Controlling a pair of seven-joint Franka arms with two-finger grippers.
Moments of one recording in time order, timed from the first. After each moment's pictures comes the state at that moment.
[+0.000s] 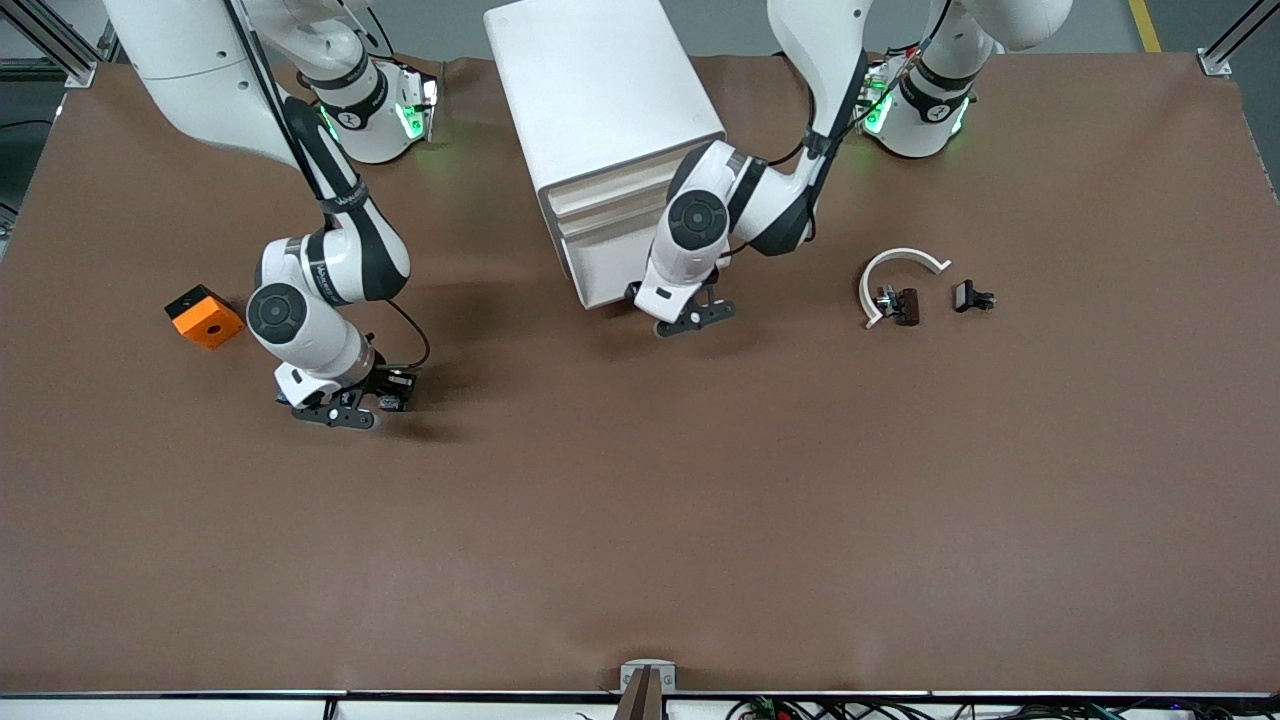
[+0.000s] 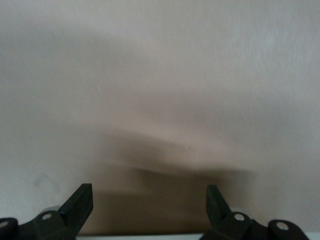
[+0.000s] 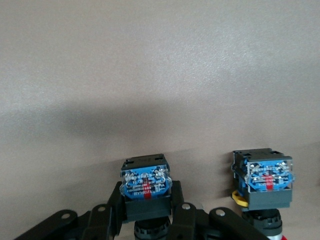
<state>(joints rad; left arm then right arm) -1.14 0.57 0.28 -1.87 -0.51 2.30 -0.87 0.23 0.43 -0.04 -2.17 0.02 2.58 0.32</state>
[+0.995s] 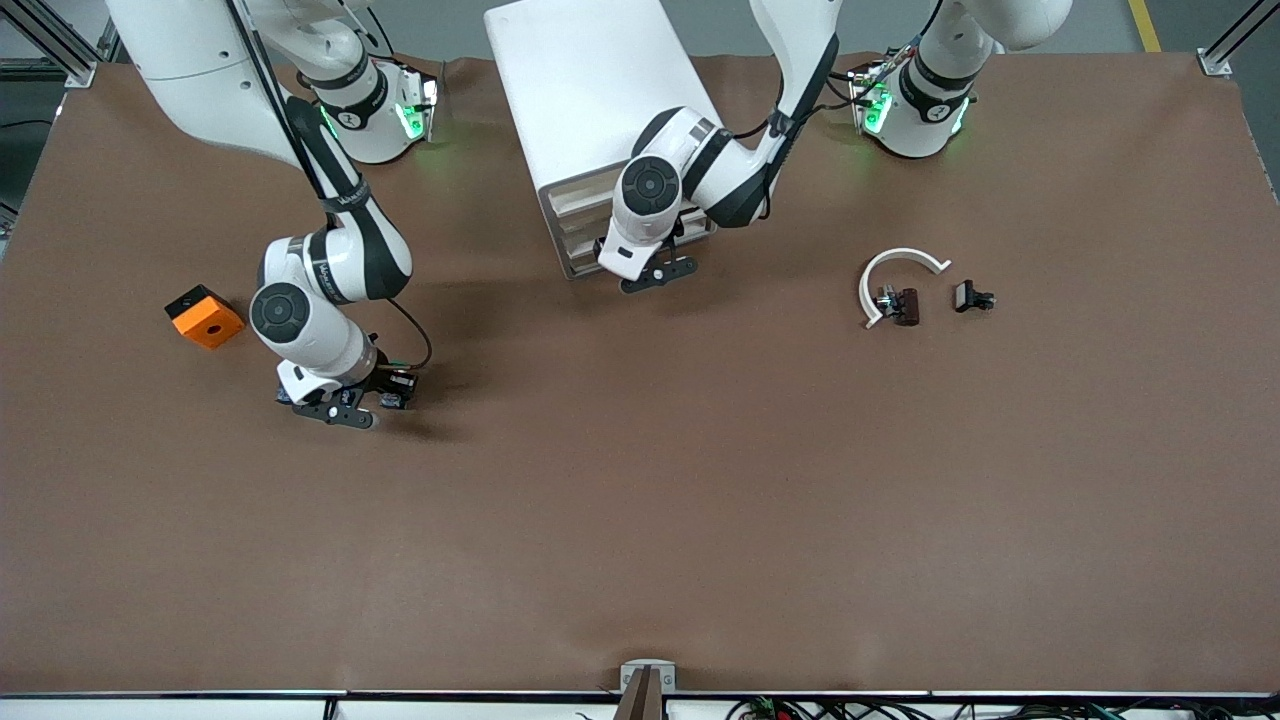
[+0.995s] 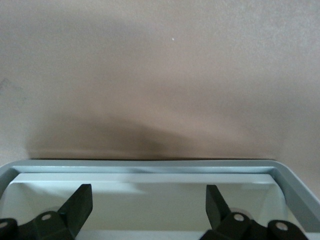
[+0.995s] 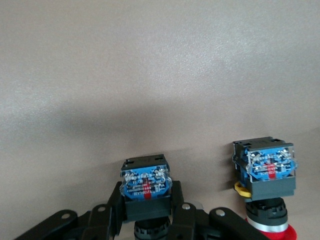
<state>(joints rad) -1.14 0.56 0.17 -1.84 -0.51 2.23 -0.97 0.23 0.43 -0.04 -2.18 0.03 2.58 0.38</state>
